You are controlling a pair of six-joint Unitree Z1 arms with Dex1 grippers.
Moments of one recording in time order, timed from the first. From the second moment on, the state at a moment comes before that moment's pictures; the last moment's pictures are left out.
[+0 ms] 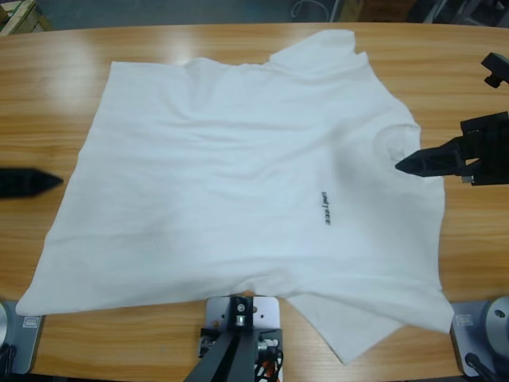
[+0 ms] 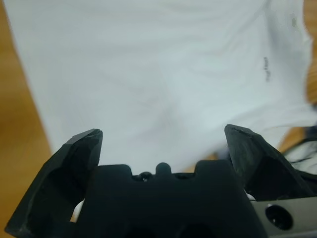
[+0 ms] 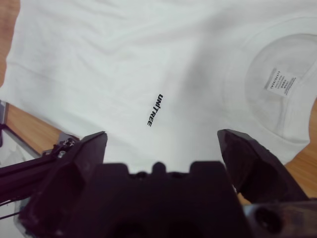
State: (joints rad) arm 0 -0.63 1.09 -0.78 0.63 -0.14 -0.60; arm 1 0.44 1.25 -0.85 0.60 0.31 0.18
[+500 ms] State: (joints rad) arm 0 -0.63 1.10 -0.61 0.60 -0.23 -0.88; arm 1 0.45 1.25 -0.85 0.60 0.31 0.18
